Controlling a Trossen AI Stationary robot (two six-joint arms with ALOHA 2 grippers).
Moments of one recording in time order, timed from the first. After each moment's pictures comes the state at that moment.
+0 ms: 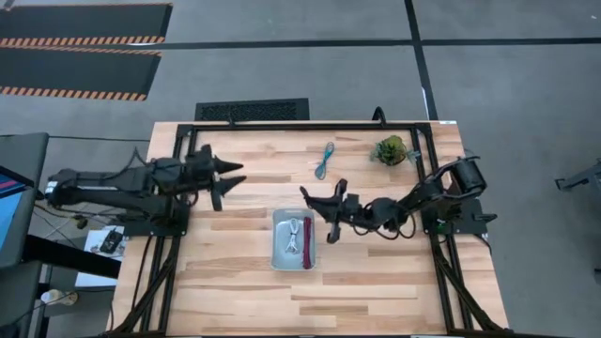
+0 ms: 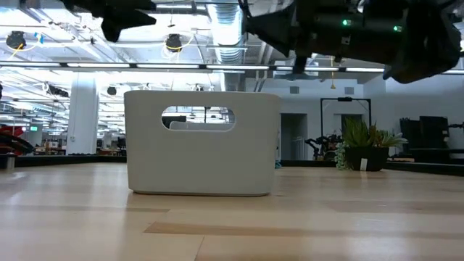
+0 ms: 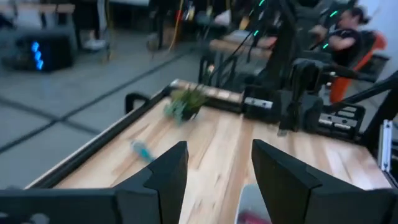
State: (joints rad) left arm -0.02 0.62 0.60 -0.12 -0.30 -0.19; right arm 0.21 1.79 0.57 1.57 0.42 -0.01
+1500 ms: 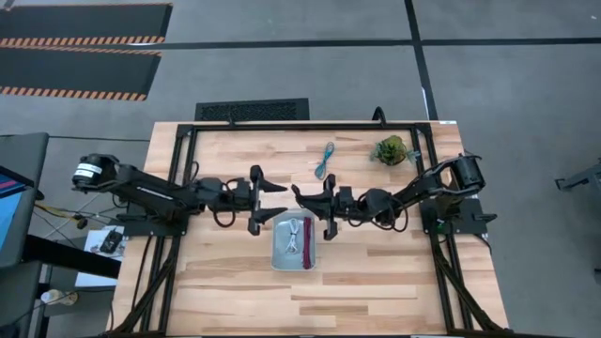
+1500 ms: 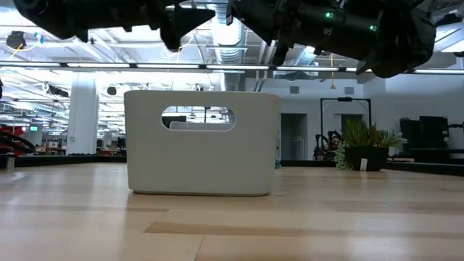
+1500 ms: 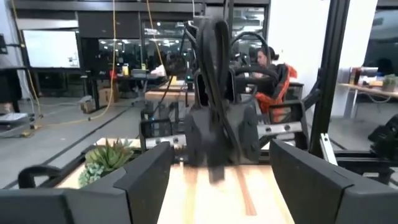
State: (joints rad) left arm -0.09 1.28 0.49 0.93 -0.10 -0.01; right arm 0.14 1.79 0.66 1.51 0.20 0.10
